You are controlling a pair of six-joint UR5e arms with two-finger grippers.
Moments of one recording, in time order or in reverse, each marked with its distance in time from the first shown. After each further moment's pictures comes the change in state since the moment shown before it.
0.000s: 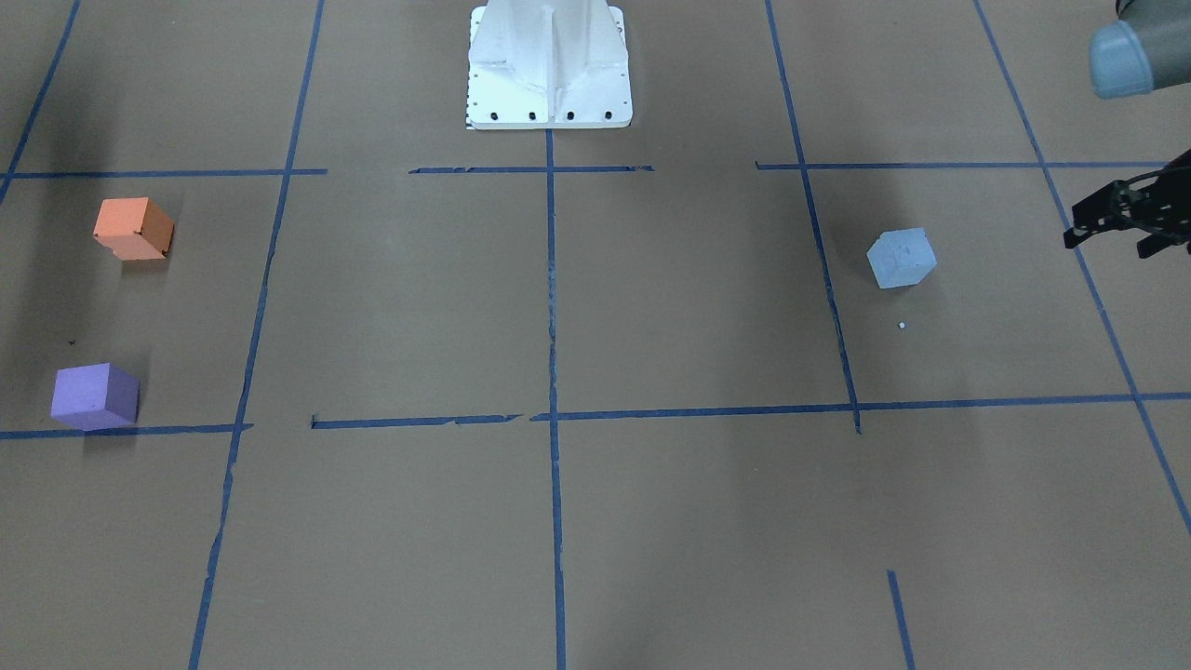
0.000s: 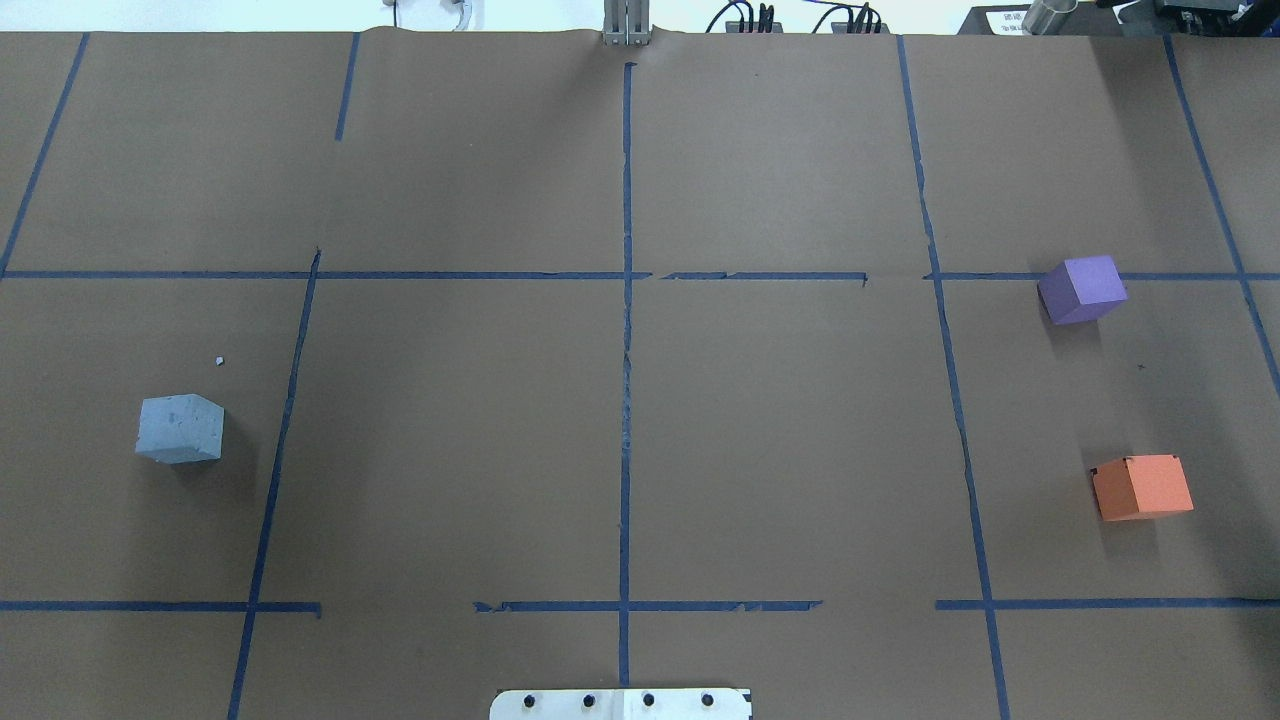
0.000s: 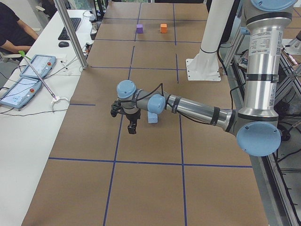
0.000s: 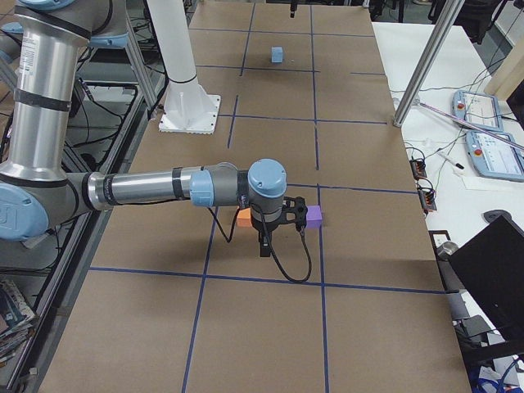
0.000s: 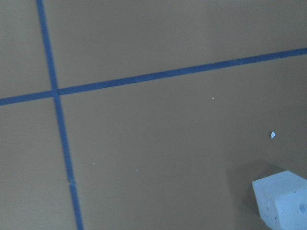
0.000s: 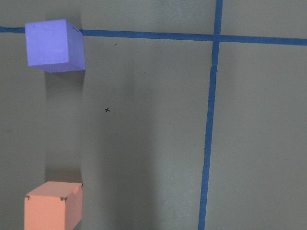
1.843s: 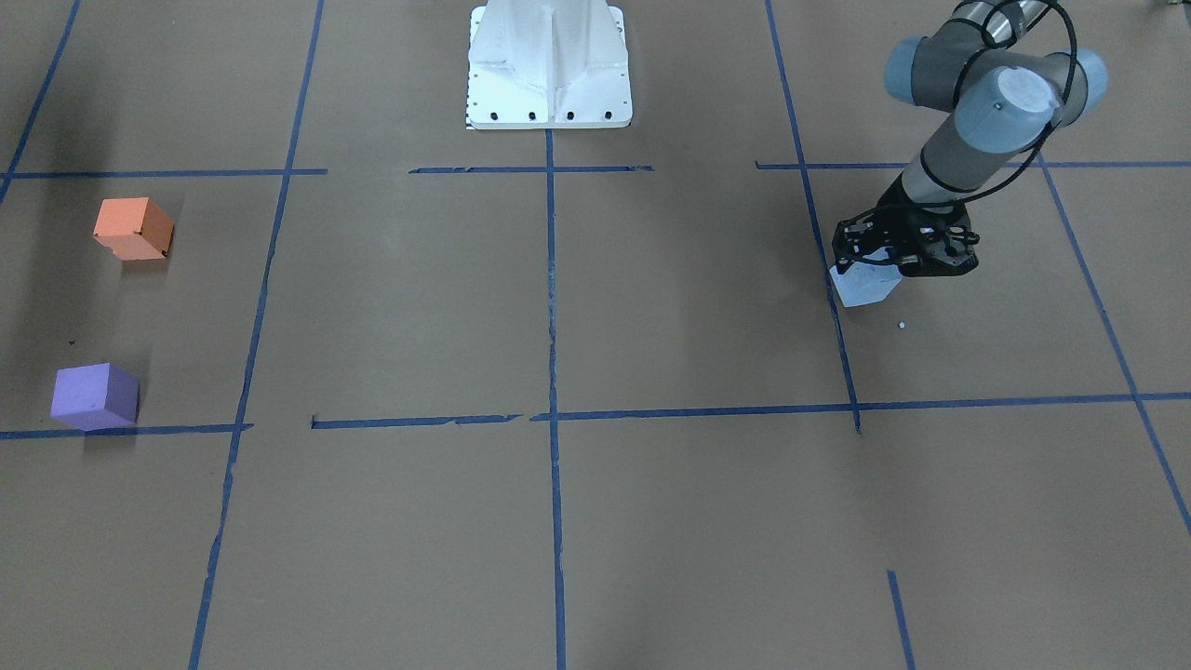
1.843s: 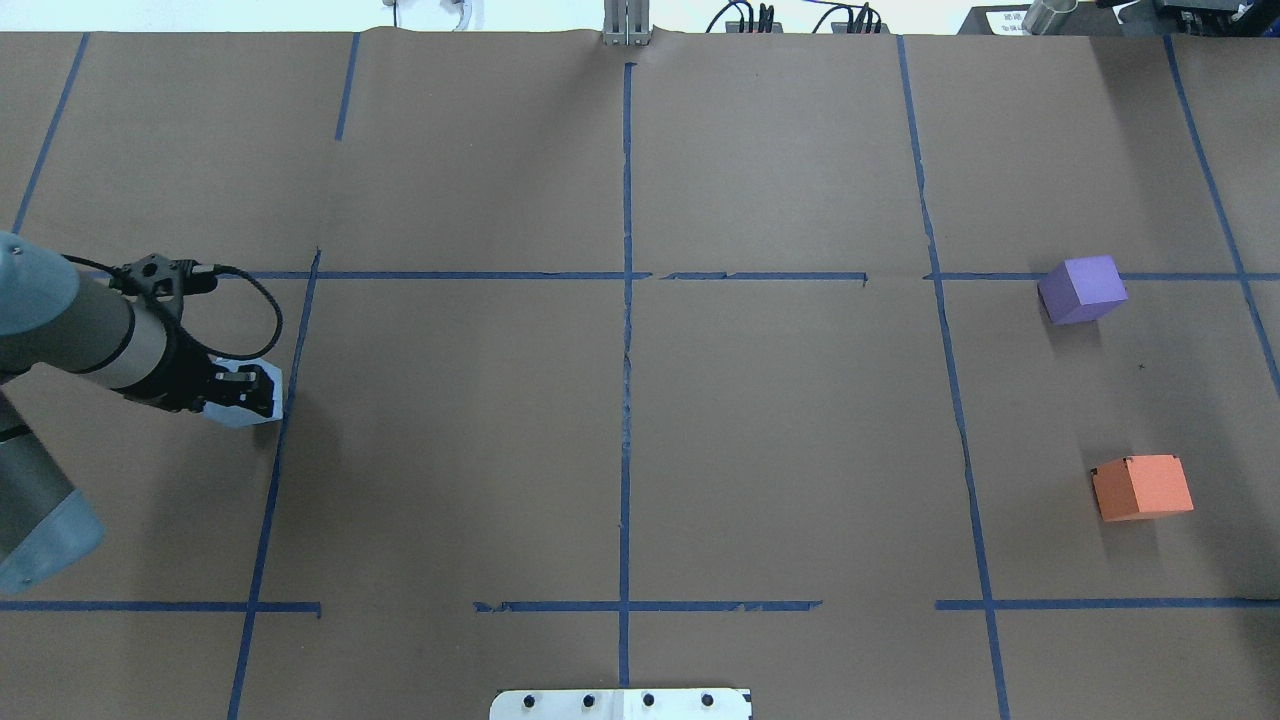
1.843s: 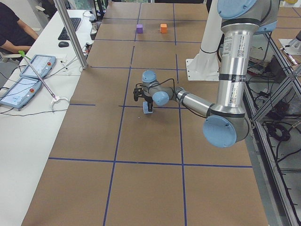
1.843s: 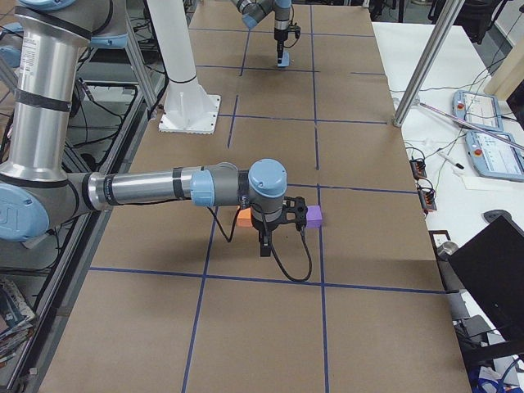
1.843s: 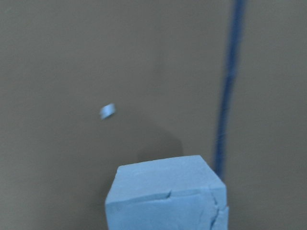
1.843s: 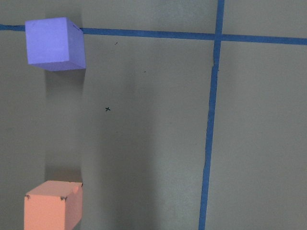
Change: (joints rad) left arm 0.474 -0.164 0.012 -0.294 0.242 -0.732; right arm -0.005 0.001 0.000 0.000 -0.002 -0.001
